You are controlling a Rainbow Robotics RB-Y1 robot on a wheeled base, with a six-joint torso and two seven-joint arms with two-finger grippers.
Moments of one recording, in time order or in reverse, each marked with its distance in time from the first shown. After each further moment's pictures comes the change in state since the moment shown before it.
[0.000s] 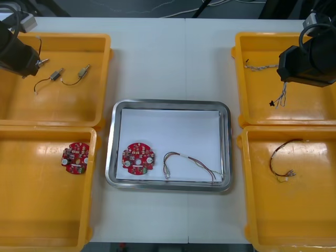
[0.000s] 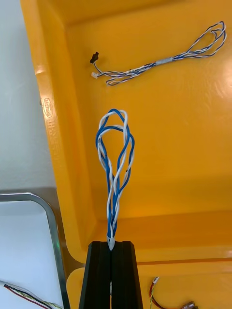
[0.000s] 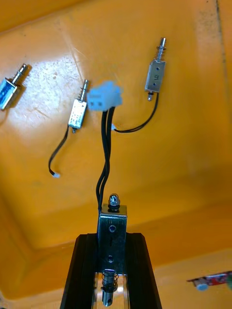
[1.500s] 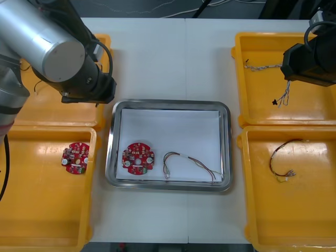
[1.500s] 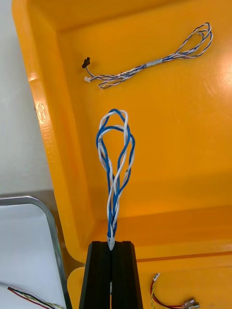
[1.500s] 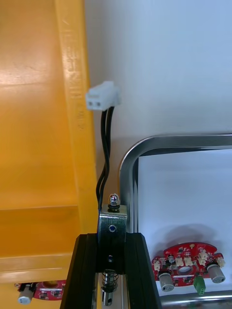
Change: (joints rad) right arm 0.002 -0.025 0.000 -0.009 -0.019 0.000 -0.050; left arm 0.071 -0.116 -0.434 -0.410 -0.010 -0.011 0.822
